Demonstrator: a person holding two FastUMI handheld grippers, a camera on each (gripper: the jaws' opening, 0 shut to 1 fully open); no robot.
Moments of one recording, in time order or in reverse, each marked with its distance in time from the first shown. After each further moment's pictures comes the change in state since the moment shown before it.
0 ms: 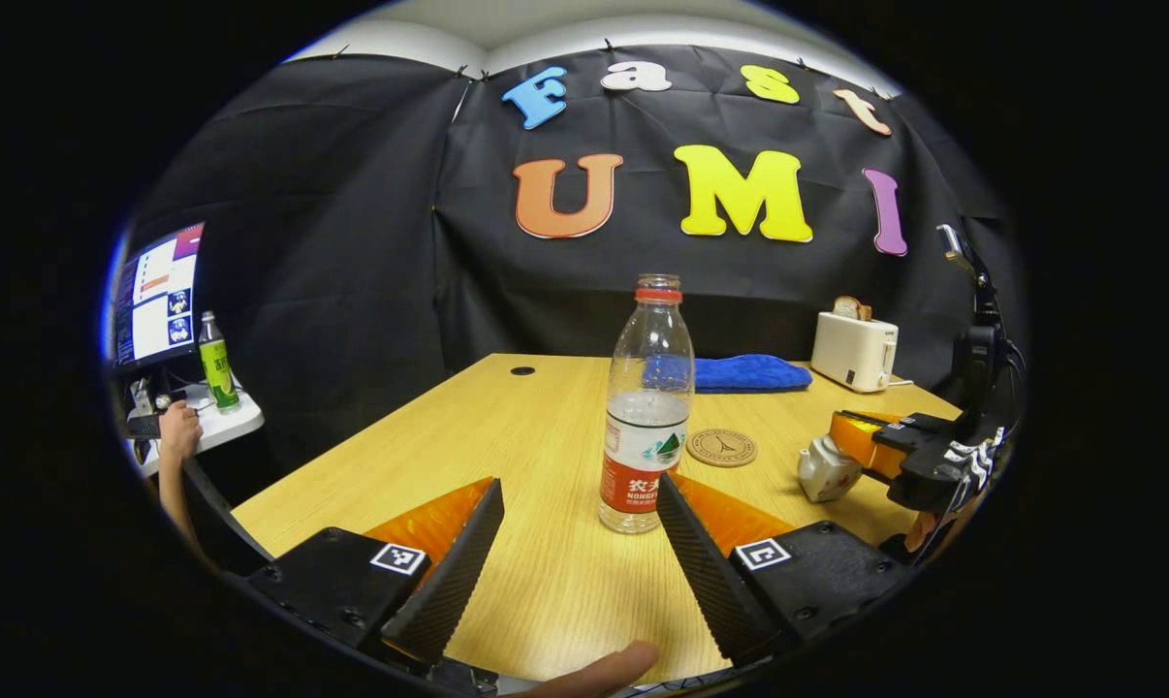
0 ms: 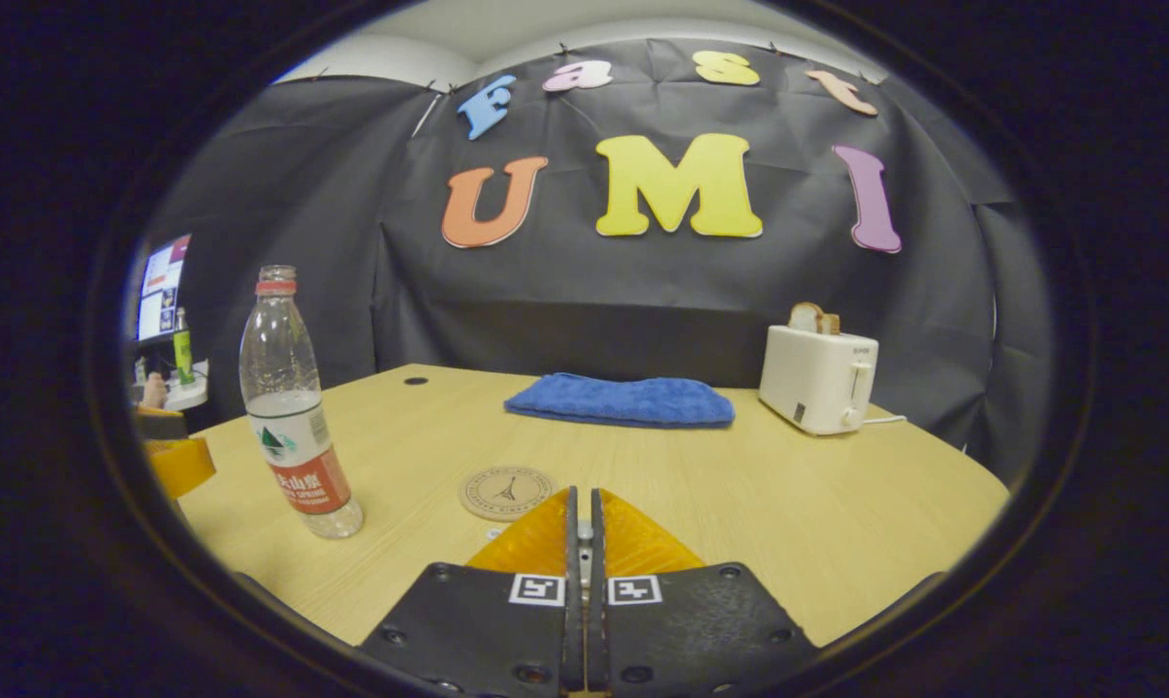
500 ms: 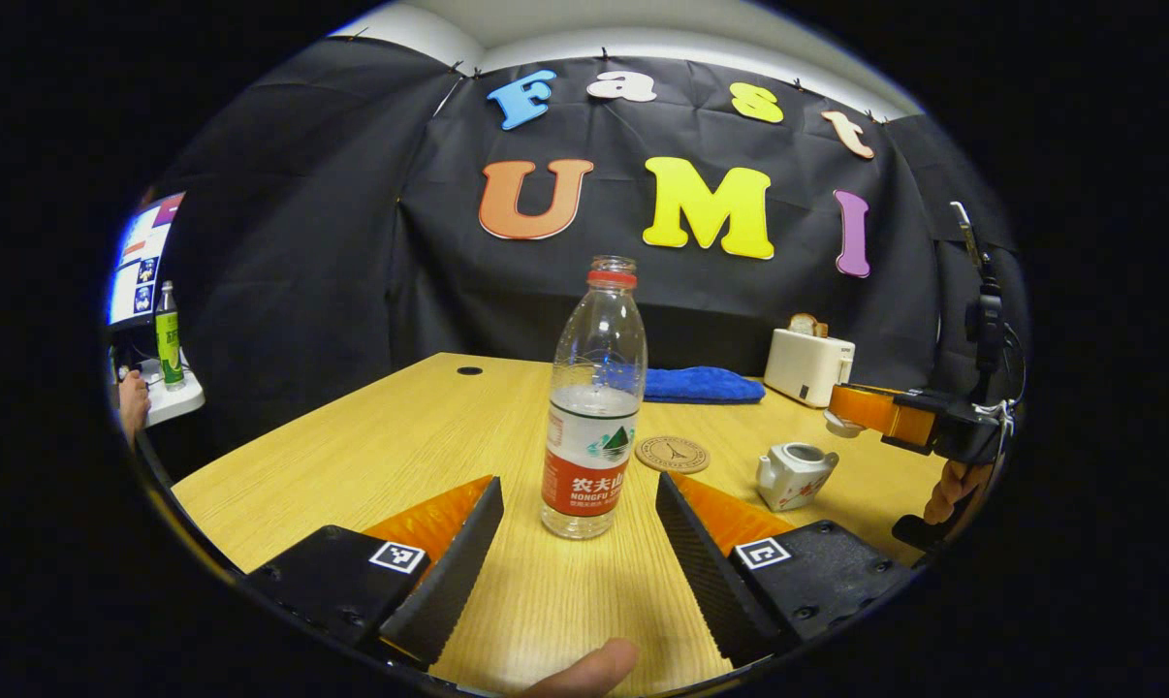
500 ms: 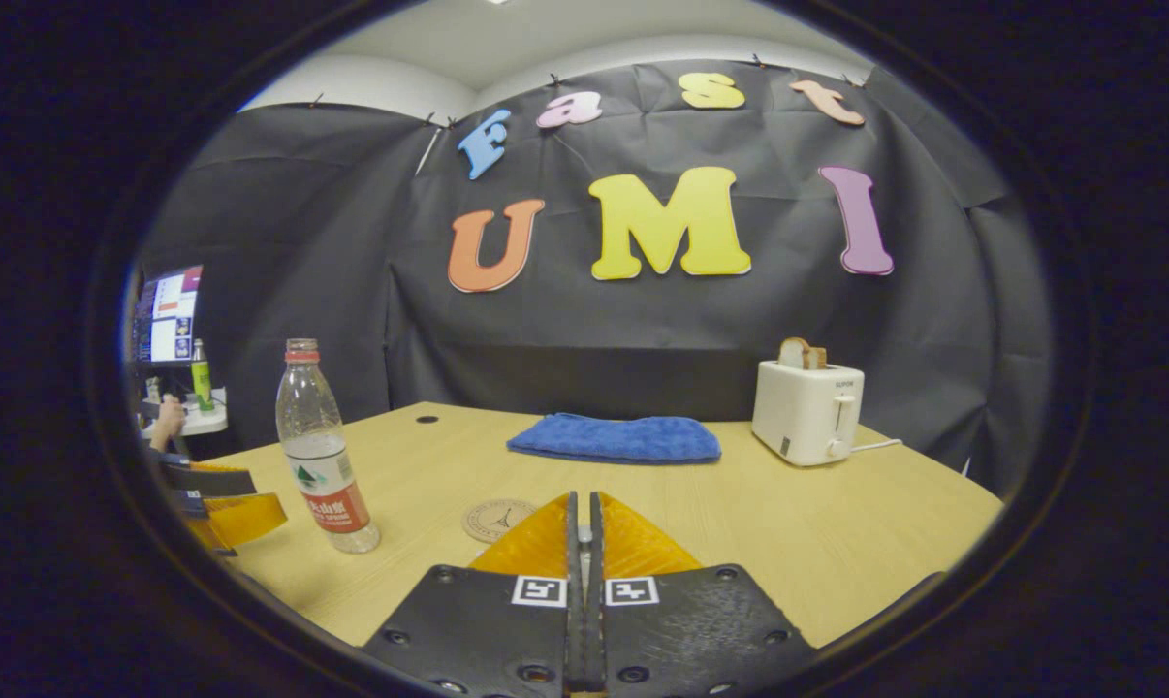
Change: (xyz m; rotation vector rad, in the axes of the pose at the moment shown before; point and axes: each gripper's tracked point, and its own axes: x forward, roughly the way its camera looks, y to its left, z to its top) left arm 0.016 -0.033 -0.004 -0.026 -0.082 -0.147; right arm -0.040 -0.031 0.032 0.010 -0.102 0.034
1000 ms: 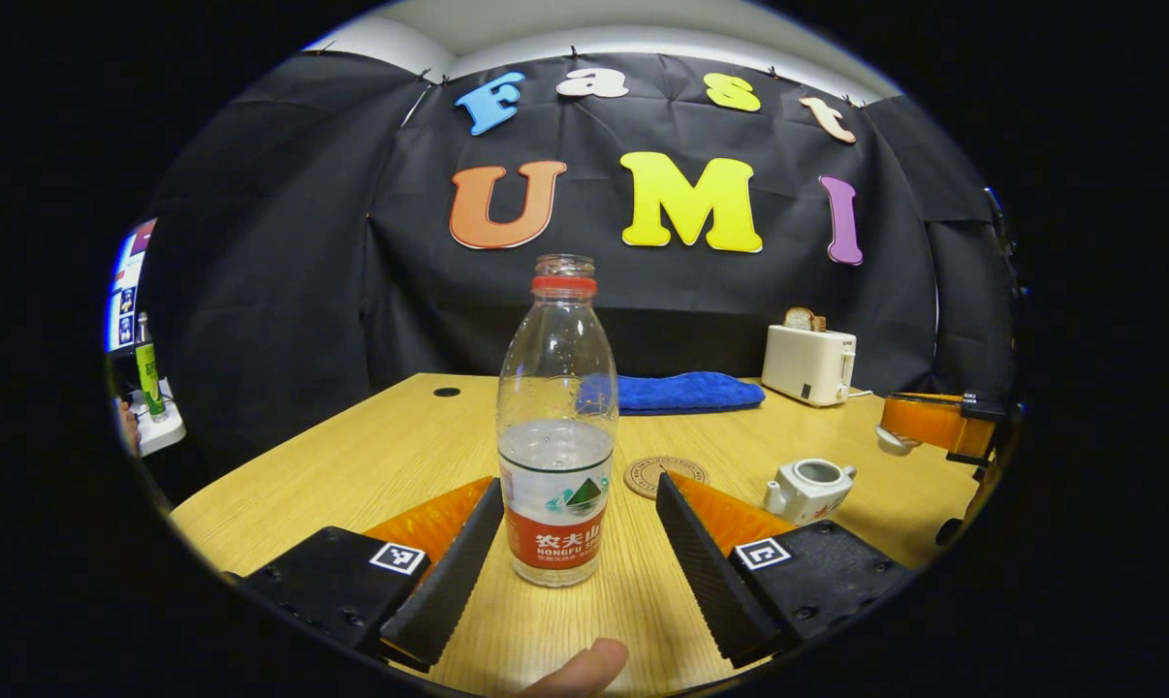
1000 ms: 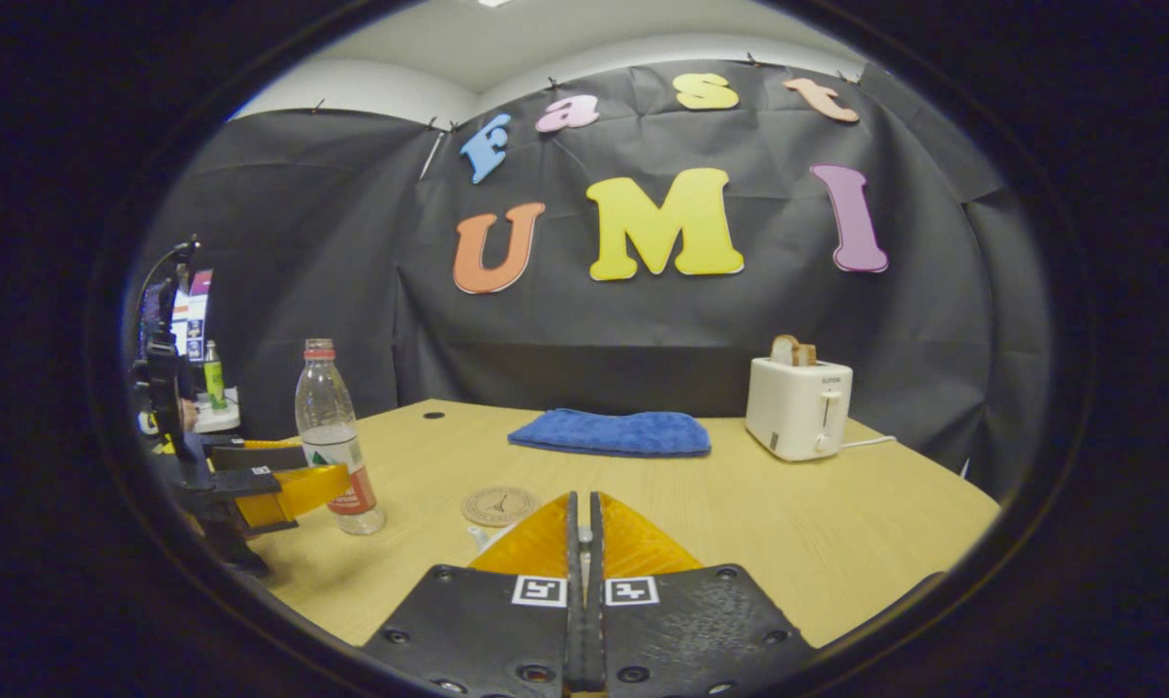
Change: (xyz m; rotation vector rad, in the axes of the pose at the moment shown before) left arm 0.054 -0.006 0.012 0.042 -0.008 -0.008; right arm -0.024 -0.012 -0.005 0.008 -0.010 0.032
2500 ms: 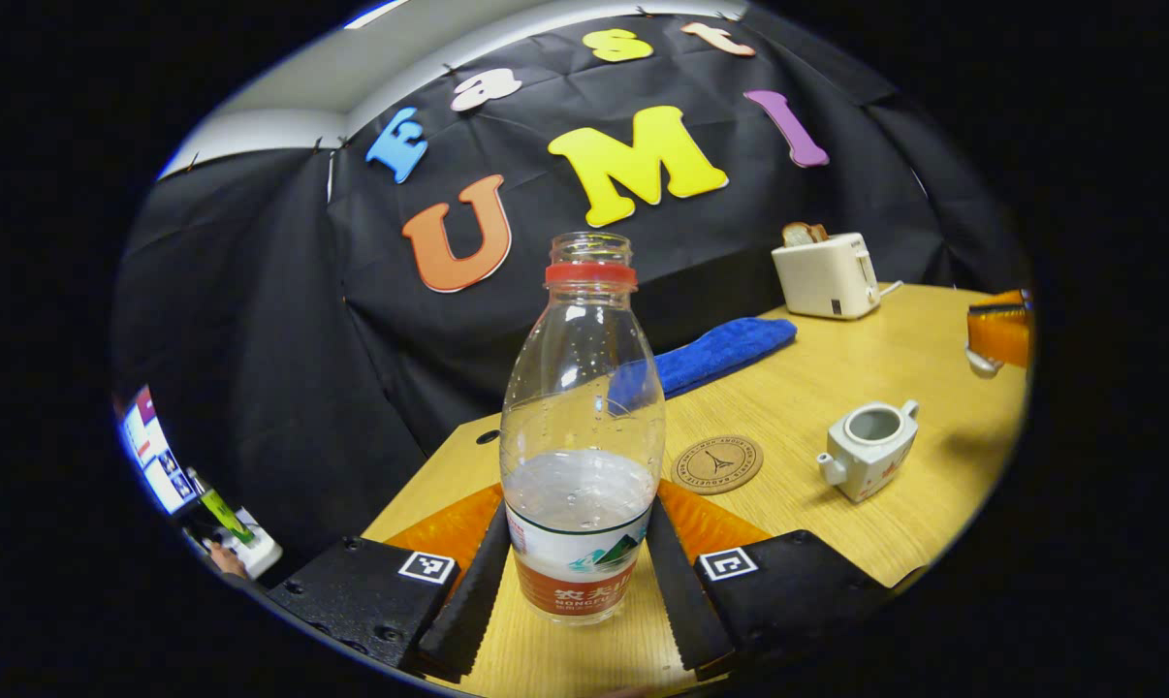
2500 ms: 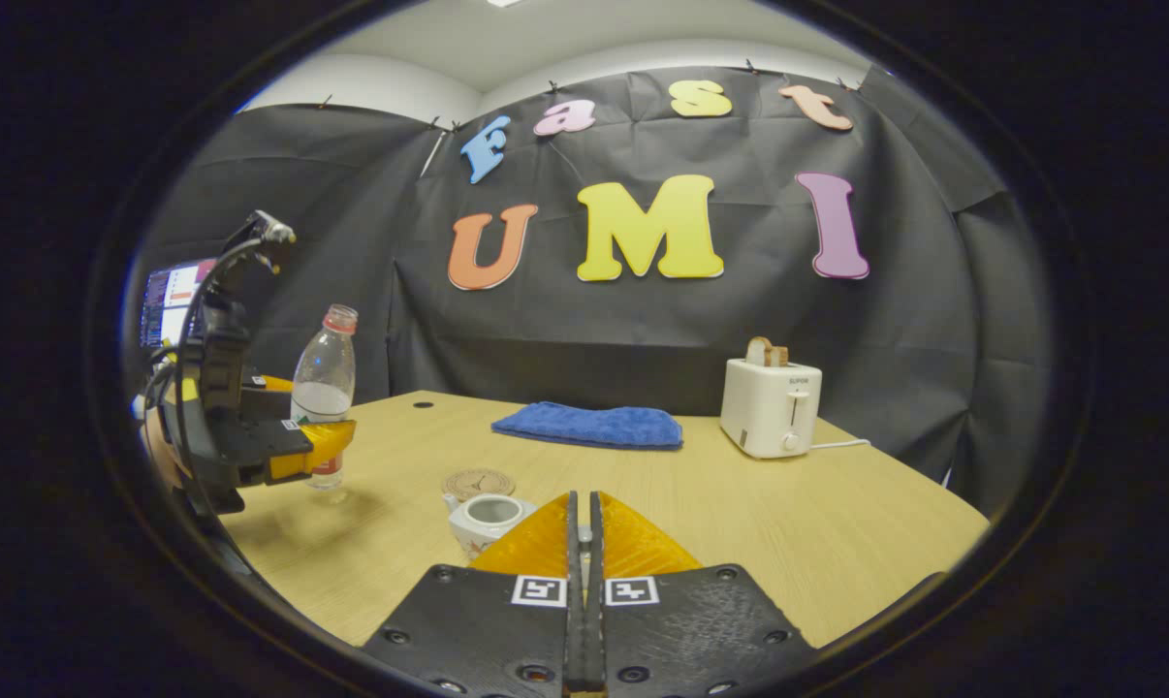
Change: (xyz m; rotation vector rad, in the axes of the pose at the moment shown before) left arm 0.014 -0.012 0.019 0.506 0.059 0.111; right arm -0.033 -0.030 -0.013 -0.028 -0.003 -0.026
